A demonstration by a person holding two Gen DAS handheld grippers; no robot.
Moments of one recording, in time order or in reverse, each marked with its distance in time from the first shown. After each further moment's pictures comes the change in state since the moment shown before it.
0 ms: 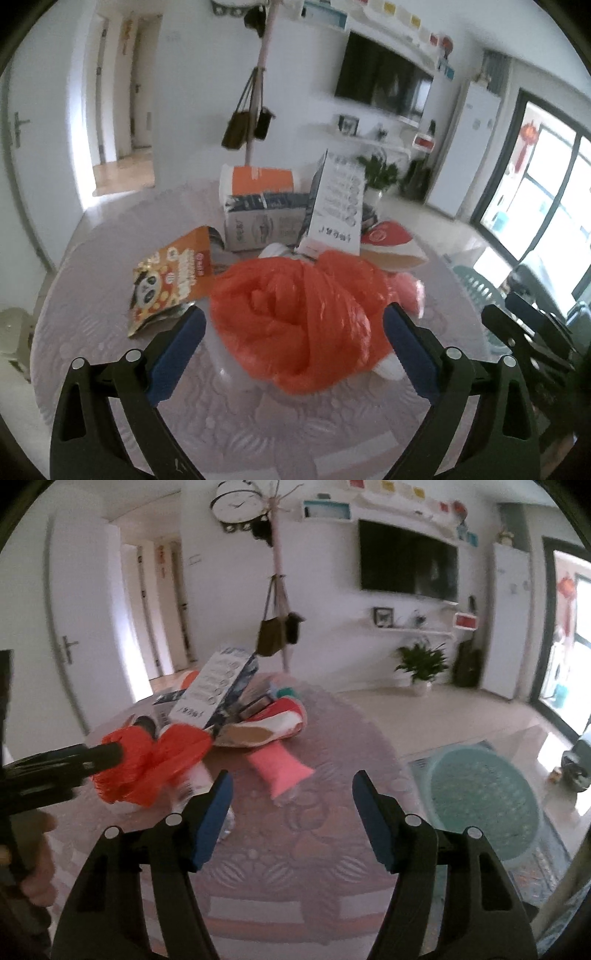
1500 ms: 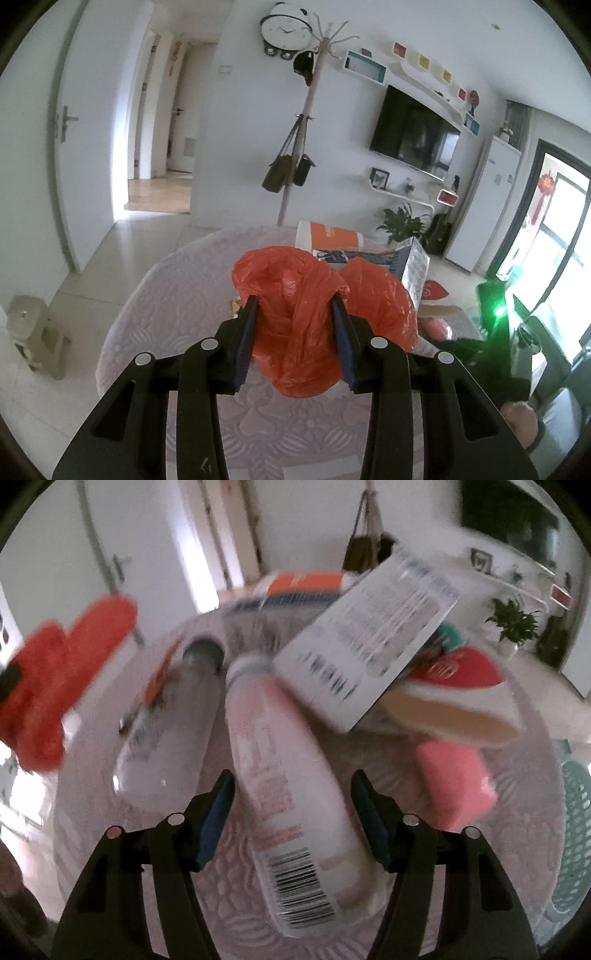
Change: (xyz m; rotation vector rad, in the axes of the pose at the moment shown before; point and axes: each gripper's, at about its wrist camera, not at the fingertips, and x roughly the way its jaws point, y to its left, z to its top) left arm -0.080 0.082 -0.001 -0.116 -0.211 0.060; right arm 0.131 0.092 0.011 -0.168 0.375 0.256
